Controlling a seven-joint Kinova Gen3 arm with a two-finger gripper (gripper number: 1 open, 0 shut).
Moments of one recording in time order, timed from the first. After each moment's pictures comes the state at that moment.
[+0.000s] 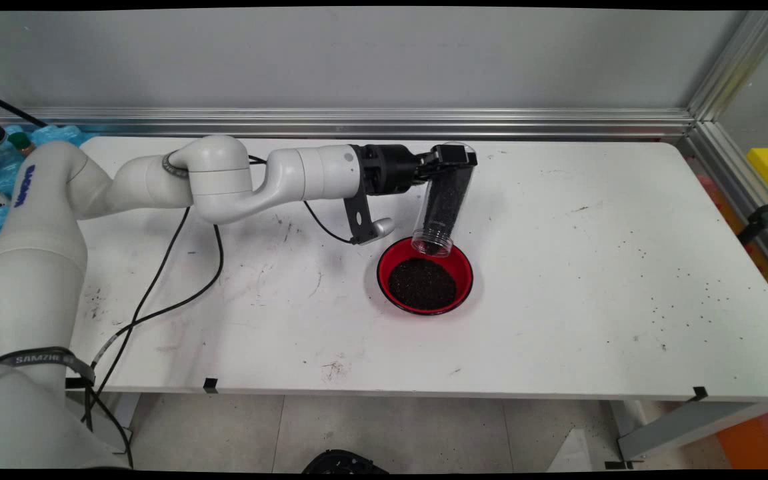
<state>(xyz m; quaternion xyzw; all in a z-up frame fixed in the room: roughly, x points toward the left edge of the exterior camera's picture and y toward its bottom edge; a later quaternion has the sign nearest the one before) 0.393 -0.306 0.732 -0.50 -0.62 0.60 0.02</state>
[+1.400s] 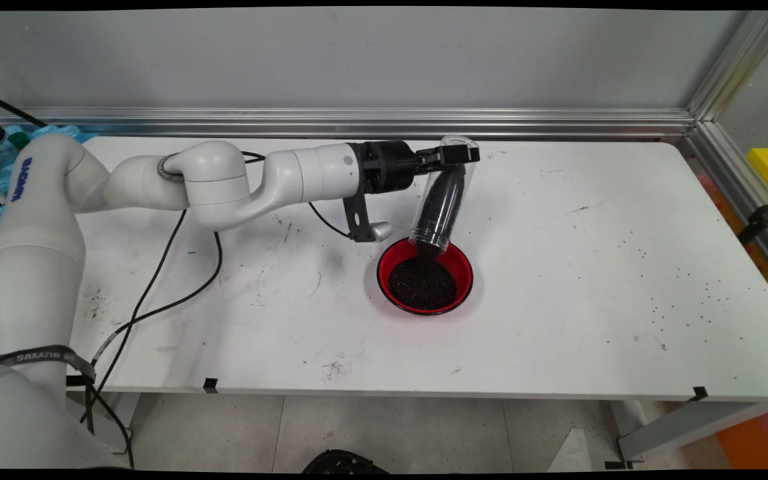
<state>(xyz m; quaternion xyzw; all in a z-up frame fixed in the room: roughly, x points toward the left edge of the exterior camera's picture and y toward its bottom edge) 0.390 -0.297 0.738 -0.53 -0.57 0.62 -0.03</state>
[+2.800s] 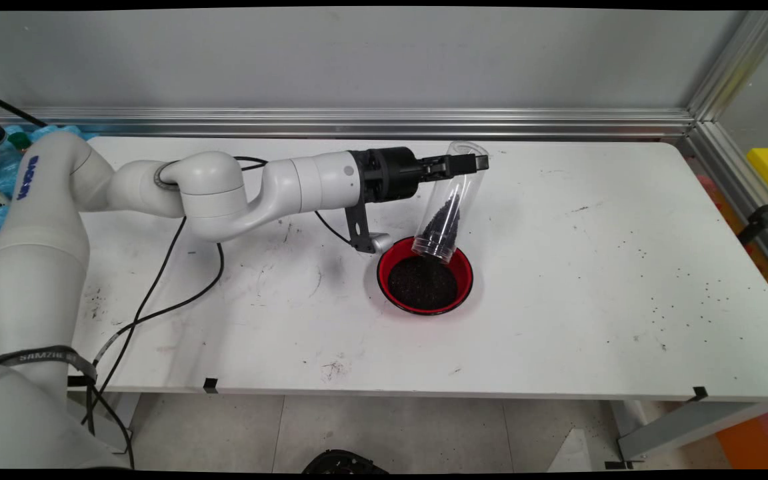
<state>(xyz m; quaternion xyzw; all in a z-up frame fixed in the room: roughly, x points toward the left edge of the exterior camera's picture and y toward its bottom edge) 0.380 -0.279 0.740 -0.55 -0.54 0.64 -0.03</state>
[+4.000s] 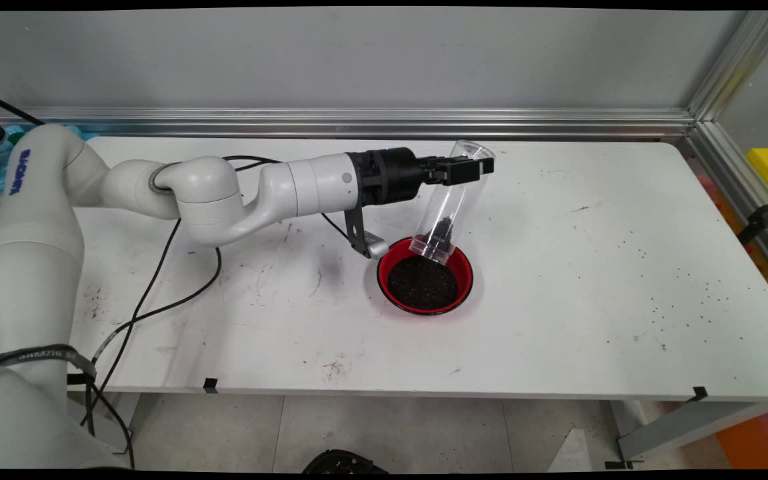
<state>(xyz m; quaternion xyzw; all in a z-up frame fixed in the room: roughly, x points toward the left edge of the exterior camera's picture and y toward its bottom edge) 0.379 -0.271 0.742 -0.58 -0.48 0.65 -0.07</state>
